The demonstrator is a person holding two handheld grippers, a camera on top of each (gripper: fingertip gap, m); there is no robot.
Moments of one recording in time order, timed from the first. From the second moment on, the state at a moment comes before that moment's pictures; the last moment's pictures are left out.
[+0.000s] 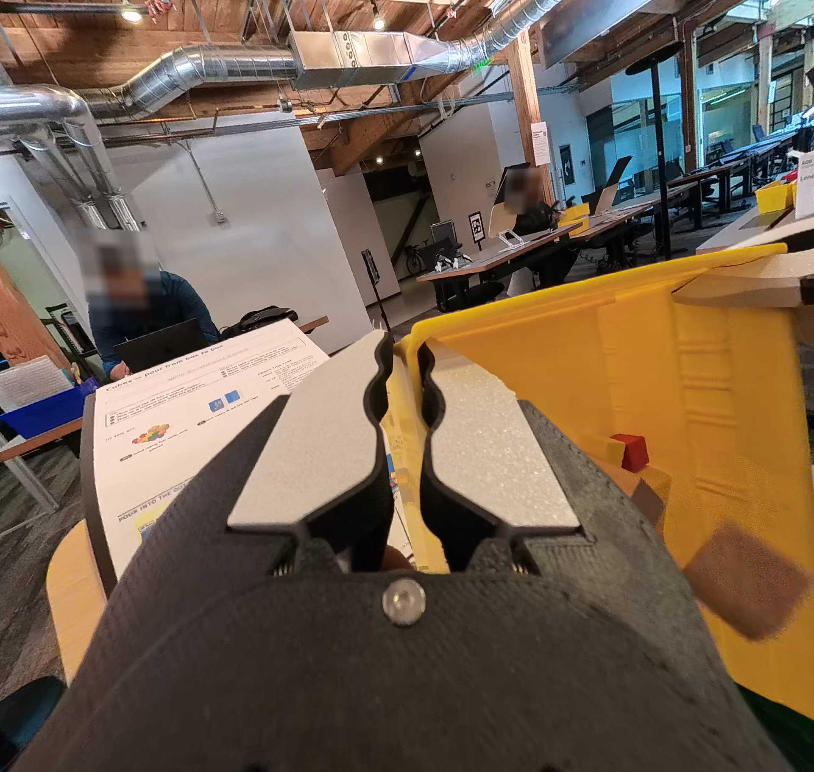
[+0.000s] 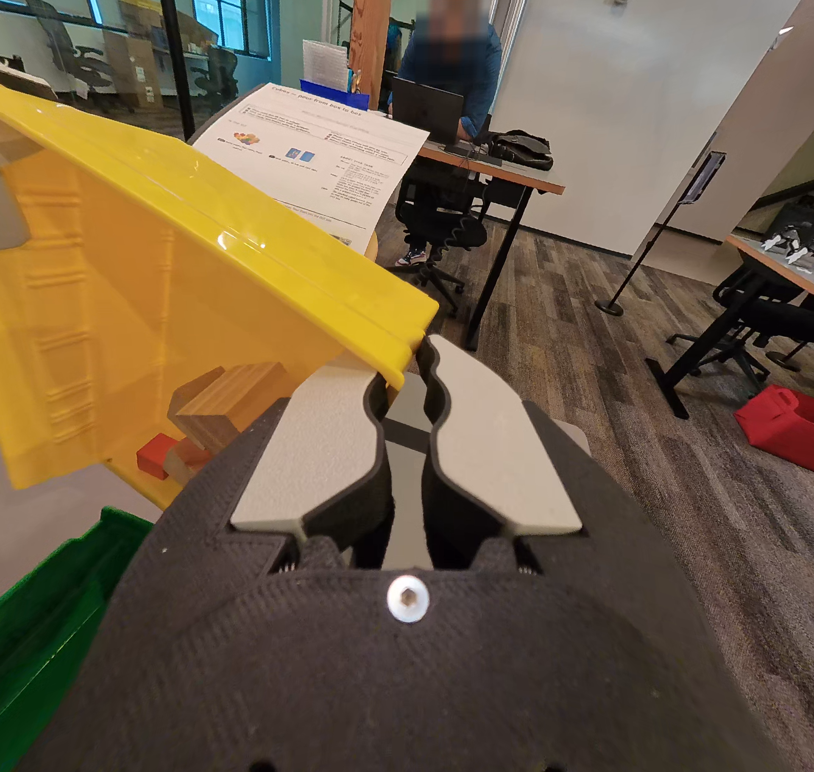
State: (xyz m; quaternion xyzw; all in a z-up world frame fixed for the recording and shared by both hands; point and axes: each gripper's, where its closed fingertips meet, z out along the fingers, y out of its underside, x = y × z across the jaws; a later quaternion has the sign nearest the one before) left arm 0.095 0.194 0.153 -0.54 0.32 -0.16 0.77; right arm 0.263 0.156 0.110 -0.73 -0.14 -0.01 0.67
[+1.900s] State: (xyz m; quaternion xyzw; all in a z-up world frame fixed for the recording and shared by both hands) left arm 0.080 0.172 0.154 -0.49 0.30 -0.18 0.80; right arm 0.249 0.133 0.120 -0.69 -0.13 -0.02 0.71
